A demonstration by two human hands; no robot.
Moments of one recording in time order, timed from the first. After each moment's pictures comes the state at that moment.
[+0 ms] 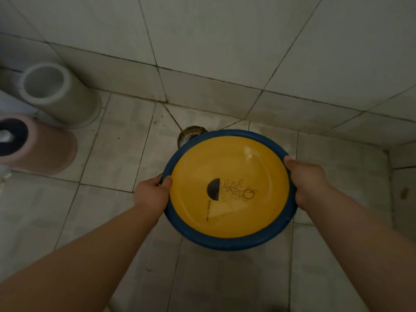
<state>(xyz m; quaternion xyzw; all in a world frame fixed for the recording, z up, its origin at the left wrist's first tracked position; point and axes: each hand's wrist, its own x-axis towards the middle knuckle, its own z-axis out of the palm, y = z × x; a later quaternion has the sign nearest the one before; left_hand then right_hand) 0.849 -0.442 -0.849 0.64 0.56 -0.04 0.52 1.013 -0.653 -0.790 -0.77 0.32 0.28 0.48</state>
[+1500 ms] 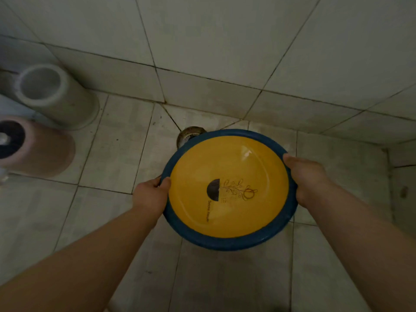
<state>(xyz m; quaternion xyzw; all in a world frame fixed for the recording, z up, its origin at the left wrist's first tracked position) 0.849 -0.441 -0.852 0.64 0.56 -0.05 0.52 1.017 -0.652 -0.793 -0.76 0.31 0.29 0.50</state>
